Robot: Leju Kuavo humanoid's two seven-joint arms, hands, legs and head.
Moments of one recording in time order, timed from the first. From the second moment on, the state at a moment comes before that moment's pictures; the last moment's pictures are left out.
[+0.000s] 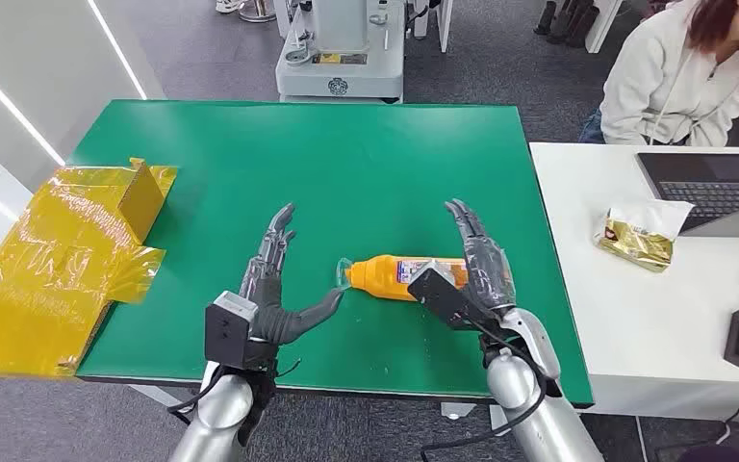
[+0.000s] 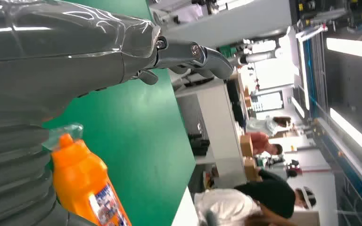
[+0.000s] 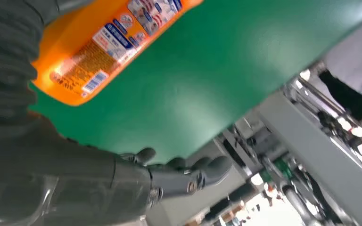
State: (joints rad) left arm -0.20 -0.22 -0.37 -1.18 -0.17 0.11 -0.54; right arm -0.31 0.03 0.35 -1.32 0.69 -0.01 -0.05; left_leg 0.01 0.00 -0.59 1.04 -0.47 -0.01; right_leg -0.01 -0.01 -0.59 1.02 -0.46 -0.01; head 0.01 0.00
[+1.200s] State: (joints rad) left arm -0.38 -0.24 -0.40 -0.91 -0.05 0.06 -0.54; right arm -0.51 -0.11 0.55 -0.89 0.94 0.05 0.13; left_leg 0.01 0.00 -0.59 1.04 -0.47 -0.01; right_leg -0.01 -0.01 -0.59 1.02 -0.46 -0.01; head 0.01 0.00
